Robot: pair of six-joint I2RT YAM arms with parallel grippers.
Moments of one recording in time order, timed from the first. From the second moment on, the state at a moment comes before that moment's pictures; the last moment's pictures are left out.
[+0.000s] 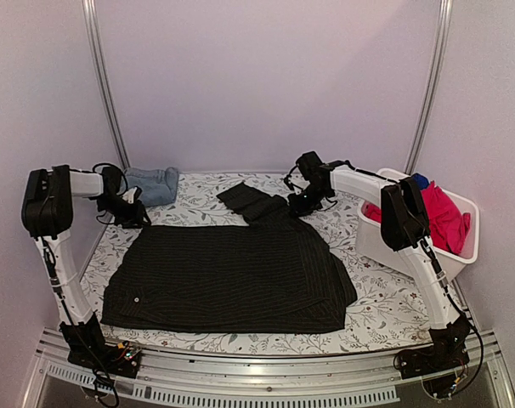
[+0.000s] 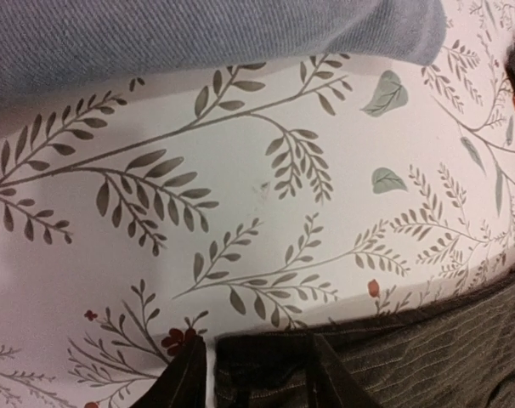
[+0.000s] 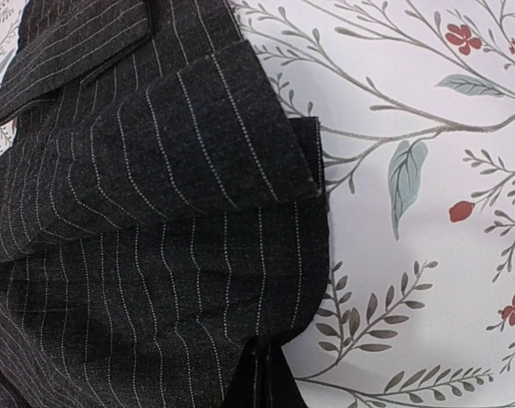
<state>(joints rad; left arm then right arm) 0.14 2.09 1.41 -0.56 0.35 0.00 0.51 2.59 2.26 -0.76 -0.19 0.10</state>
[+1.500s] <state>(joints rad) 0.15 1.94 1.33 -0.49 0.46 -0.03 0.50 2.38 2.07 -0.74 -0.19 0.12</state>
